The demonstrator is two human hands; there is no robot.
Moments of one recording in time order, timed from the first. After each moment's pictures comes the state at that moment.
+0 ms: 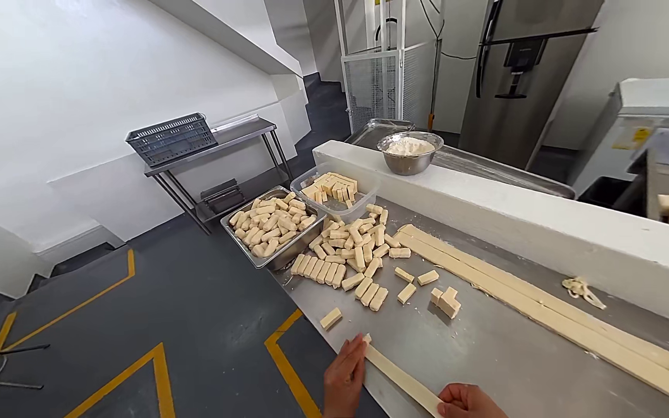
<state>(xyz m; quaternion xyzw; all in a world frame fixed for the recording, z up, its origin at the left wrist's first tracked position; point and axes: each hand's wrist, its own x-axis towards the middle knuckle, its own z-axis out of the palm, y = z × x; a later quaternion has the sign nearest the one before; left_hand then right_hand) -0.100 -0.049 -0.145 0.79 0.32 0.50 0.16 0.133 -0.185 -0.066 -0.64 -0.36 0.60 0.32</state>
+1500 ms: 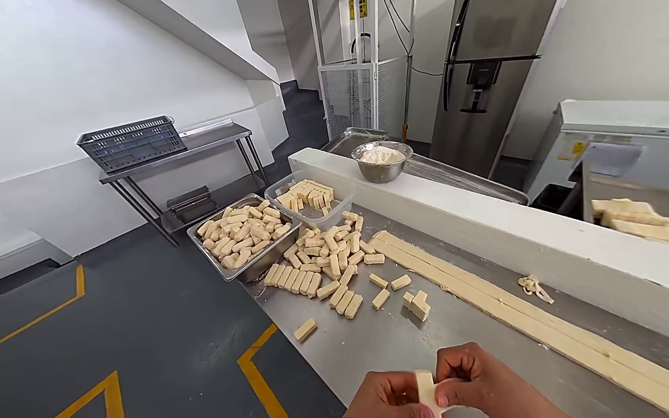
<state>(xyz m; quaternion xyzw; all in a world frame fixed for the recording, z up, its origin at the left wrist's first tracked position) -0.044 -0.106 0.035 0.50 0.24 0.17 0.82 0.184 -0.175 0.035 -0.51 -0.58 0.49 0.40</state>
